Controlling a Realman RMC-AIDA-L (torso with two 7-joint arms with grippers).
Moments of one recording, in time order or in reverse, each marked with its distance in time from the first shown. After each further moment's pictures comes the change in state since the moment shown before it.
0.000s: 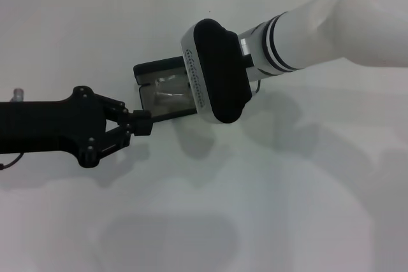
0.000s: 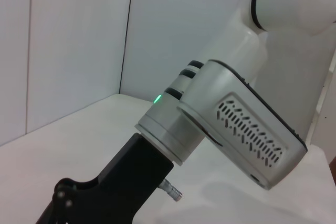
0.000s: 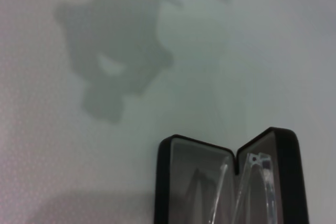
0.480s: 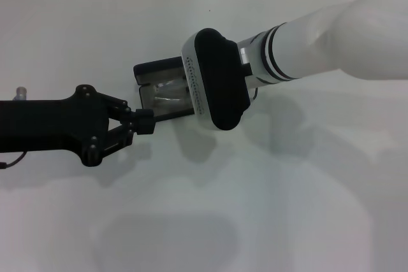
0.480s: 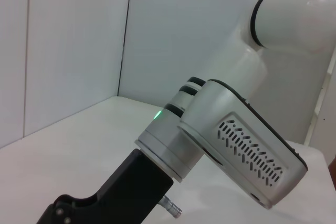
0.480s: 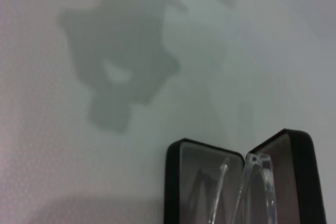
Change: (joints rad) left arm -0.005 -0.004 0.000 -0.004 -0.001 -0.001 0.000; right arm 0.004 0.000 -0.062 0.044 0.065 0.078 0.001
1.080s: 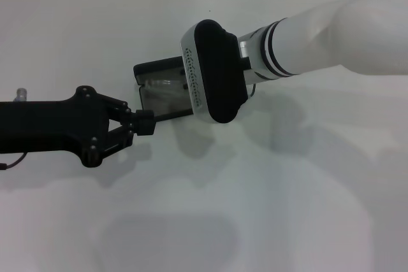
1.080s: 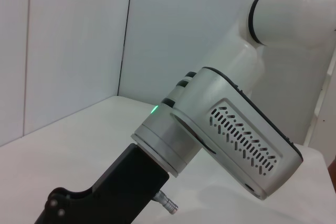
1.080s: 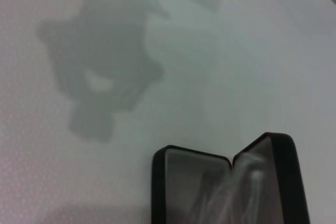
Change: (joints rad) left arm 0.001 0.000 0.000 -0.005 0.000 0.000 0.000; right arm 0.003 0.000 0.015 0.004 0.017 0.008 0.011
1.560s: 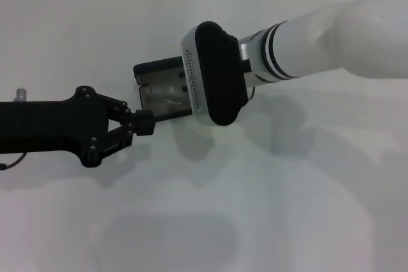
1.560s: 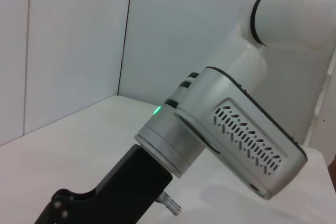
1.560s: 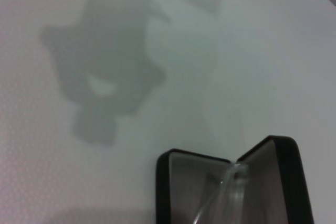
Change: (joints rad) left arm 0.000 0.001 -0.001 -0.001 0.001 0.000 0.000; right arm -0.016 0.000 0.001 -0.019 0.000 -0.003 0.002
